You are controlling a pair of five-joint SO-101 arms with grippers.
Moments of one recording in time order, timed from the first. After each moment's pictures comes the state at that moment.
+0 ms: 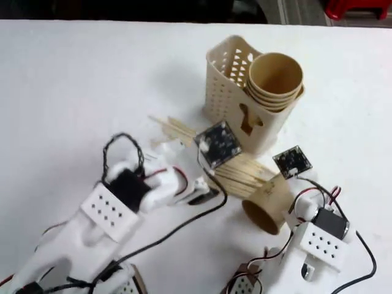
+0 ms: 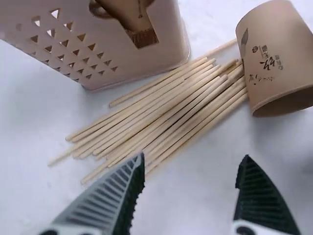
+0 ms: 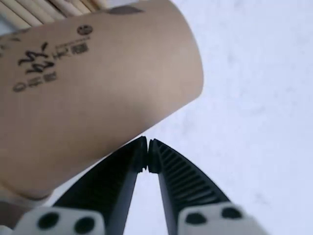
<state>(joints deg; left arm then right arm) 34.9 -40.8 41.6 61.3 -21.8 27.7 -61.7 72.5 66.3 55.6</state>
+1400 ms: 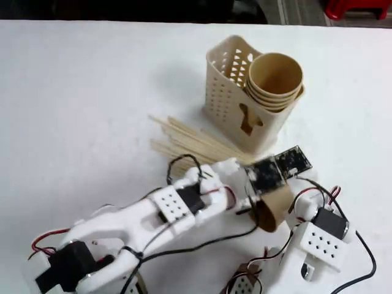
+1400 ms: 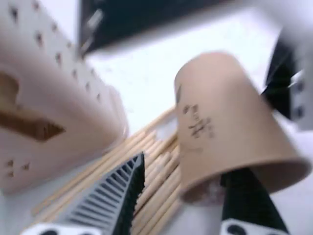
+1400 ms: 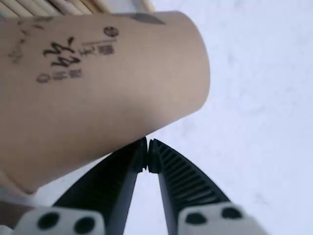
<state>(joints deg) 49.2 -14.1 50.3 16.0 -18.9 27.7 -61.7 72.5 66.3 55.6</state>
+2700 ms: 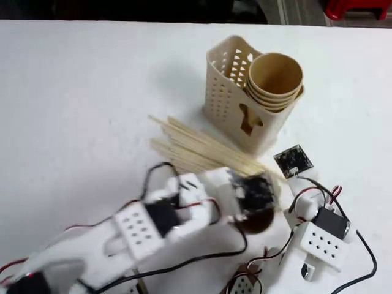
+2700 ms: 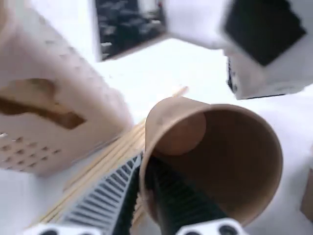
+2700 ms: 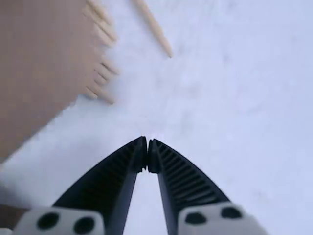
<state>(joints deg) 51.2 -39.1 52.9 37.1 -21.5 27.7 -61.8 71.8 66.6 54.6</state>
